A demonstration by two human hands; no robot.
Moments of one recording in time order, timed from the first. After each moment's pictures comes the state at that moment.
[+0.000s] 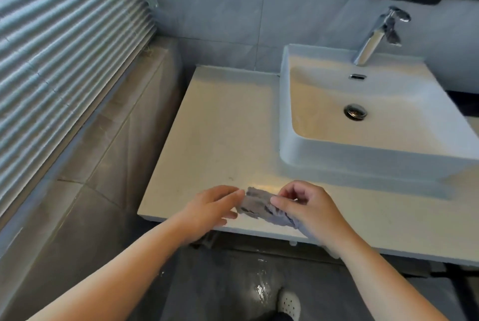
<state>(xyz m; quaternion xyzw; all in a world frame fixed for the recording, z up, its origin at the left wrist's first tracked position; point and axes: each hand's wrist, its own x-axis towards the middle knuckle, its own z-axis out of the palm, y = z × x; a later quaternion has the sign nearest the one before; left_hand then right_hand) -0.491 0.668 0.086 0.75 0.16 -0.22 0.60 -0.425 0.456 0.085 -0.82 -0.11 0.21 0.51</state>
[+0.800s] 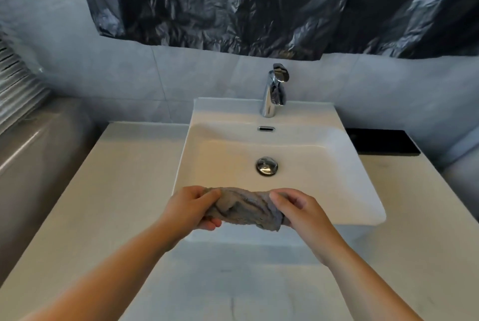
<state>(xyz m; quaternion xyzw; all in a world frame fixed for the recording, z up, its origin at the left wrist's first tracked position) -0.256 0.476 0.139 0.76 0.23 -0.11 0.60 -0.221 0.257 0.127 -0.76 -0.04 0.19 0.62</state>
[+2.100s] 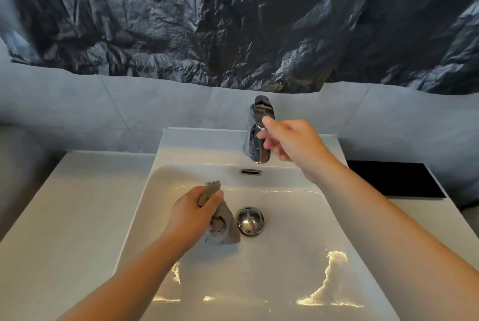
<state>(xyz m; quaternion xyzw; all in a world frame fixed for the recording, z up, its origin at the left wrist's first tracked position) -0.070 0.446 0.106 0.84 0.22 0.00 0.49 0.051 0.275 0.193 -0.82 -0.07 0.11 0.55</state>
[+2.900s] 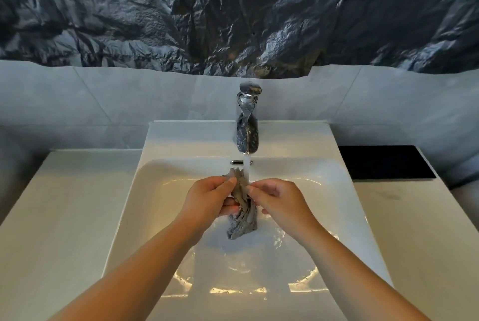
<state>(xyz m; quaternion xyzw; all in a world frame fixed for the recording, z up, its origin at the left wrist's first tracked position) -0.047 0.408 0.112 0.67 0.23 -0.09 0.70 -0.019 0.251 0.104 -0.81 -0.03 0.18 0.56</state>
